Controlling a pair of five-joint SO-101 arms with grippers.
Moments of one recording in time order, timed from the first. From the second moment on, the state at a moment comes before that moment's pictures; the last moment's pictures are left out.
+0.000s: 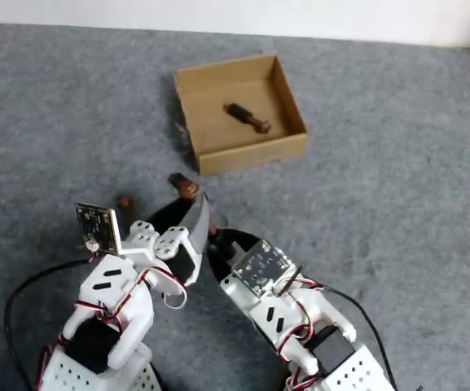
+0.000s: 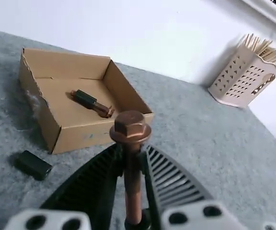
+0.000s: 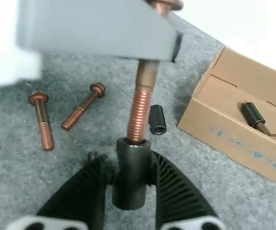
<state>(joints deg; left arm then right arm) 23.0 -103.8 84.8 38.0 33.5 -43.7 -103.2 95.6 34.1 15.7</state>
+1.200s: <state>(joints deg) 29.9 -104.1 92.7 35.6 35.3 -41.1 -103.3 91.9 38.2 15.7</state>
